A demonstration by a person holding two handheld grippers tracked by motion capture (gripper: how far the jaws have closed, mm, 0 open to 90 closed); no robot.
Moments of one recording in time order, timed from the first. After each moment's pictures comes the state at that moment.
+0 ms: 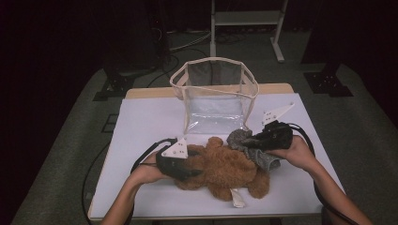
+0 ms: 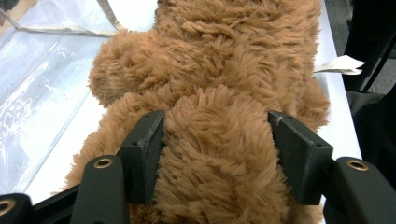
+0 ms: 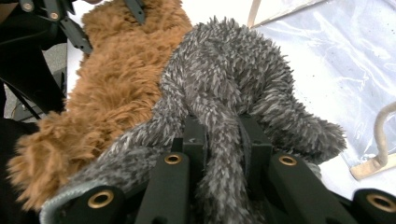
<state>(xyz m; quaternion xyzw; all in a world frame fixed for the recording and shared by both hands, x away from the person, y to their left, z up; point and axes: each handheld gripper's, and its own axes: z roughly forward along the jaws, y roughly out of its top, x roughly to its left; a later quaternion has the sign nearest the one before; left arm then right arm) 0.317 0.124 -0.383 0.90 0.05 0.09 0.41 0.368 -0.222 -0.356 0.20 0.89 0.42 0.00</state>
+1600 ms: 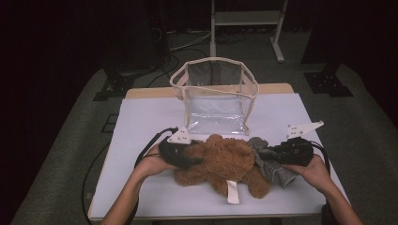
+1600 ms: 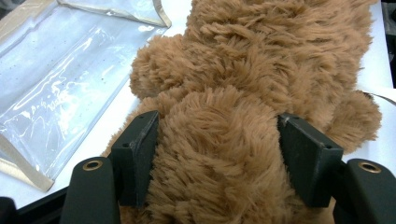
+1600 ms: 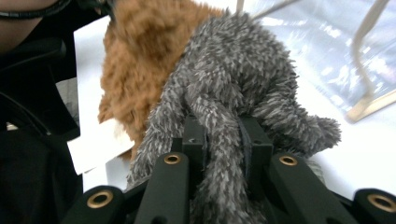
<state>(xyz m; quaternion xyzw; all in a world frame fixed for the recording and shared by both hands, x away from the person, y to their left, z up) 0.343 0.120 -0.379 0.90 0.13 0.09 0.41 0.329 -0.274 -0.390 0.25 0.84 0.48 0.00</state>
